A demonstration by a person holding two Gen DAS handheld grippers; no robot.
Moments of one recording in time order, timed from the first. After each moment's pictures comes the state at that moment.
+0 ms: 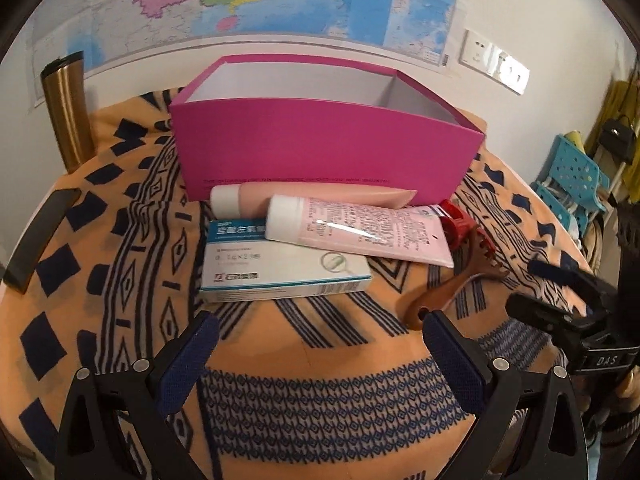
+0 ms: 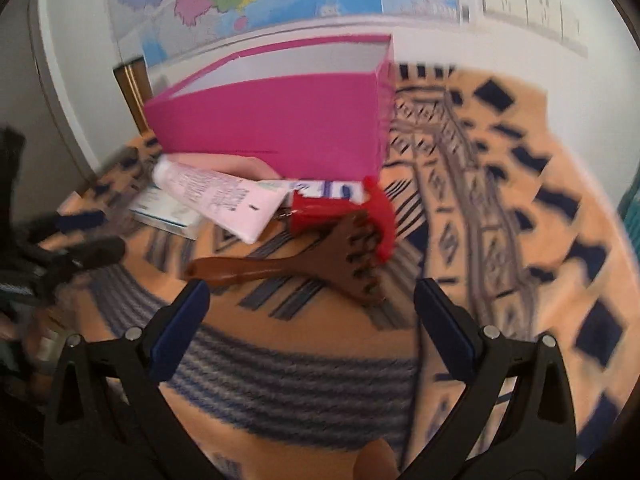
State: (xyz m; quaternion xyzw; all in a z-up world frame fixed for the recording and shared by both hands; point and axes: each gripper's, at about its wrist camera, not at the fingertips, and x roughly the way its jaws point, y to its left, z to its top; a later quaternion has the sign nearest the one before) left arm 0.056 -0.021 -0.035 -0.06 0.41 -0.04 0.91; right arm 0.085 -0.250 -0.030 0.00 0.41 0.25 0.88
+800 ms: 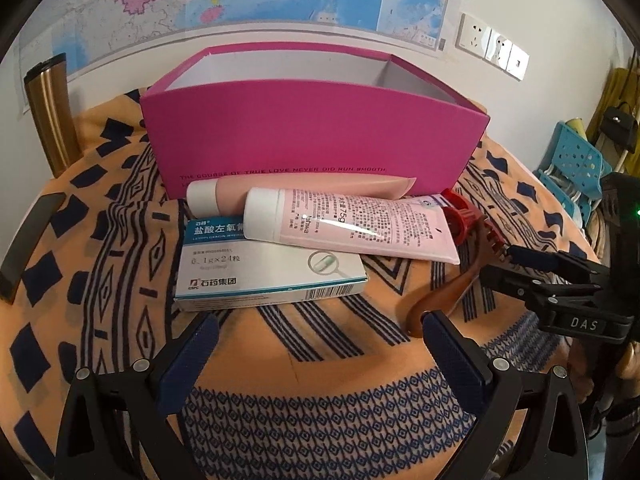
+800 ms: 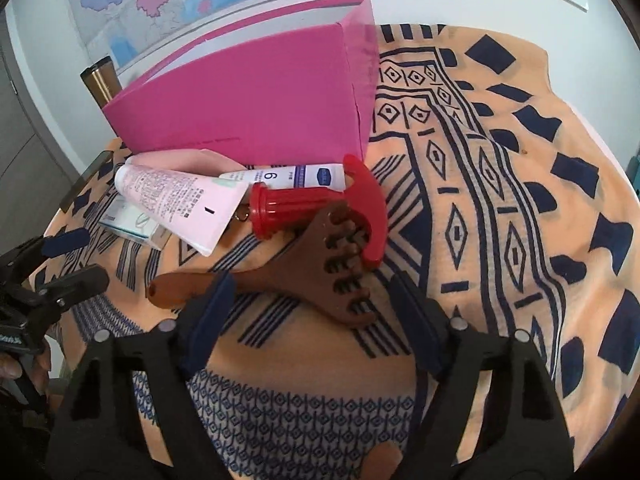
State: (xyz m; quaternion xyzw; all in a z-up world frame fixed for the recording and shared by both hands) left arm 0.072 -0.034 -0.050 -0.04 0.42 -0.05 0.90; right arm 0.118 -0.247 -0.051 0.01 0.45 0.22 0.87
